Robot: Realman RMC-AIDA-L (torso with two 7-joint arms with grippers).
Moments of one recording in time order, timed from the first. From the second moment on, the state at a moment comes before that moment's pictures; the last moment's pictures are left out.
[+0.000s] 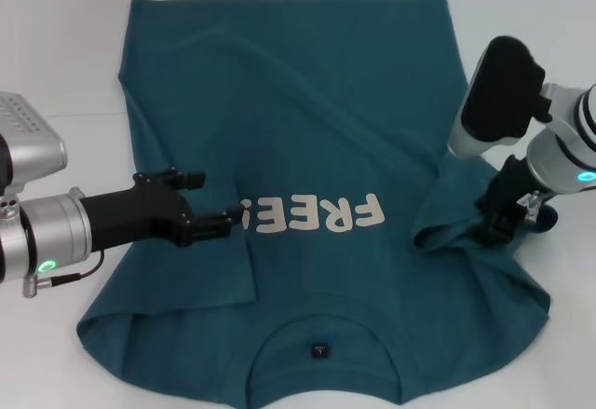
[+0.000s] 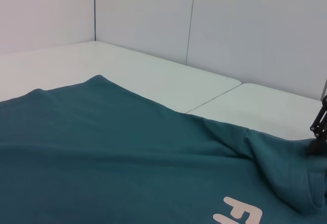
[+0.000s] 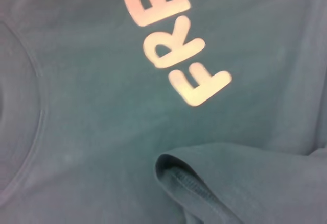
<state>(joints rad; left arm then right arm) -0.59 -2.16 -2.35 -0.72 -1.15 1.18 -1.41 0.78 2.09 -1.16 -1.03 -2.90 -1.33 2.10</state>
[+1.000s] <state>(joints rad) -0.59 -2.16 -2.36 -0.72 -1.15 1.17 -1.41 0.75 2.09 -1.26 -1.01 -2.93 -1.26 2.12</state>
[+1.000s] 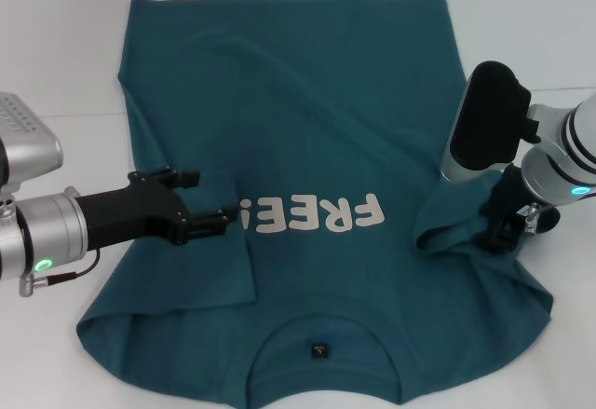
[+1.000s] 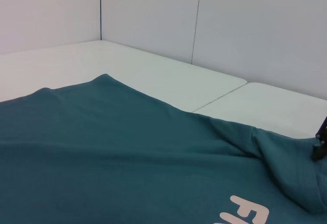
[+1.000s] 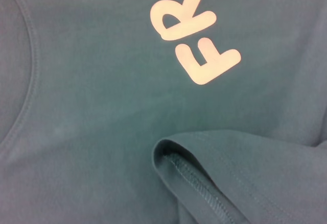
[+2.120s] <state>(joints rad) -0.59 -2.16 -2.36 -0.72 -1.15 1.17 -1.41 0.75 2.09 -1.26 -1.02 -2.93 -1.20 2.14</state>
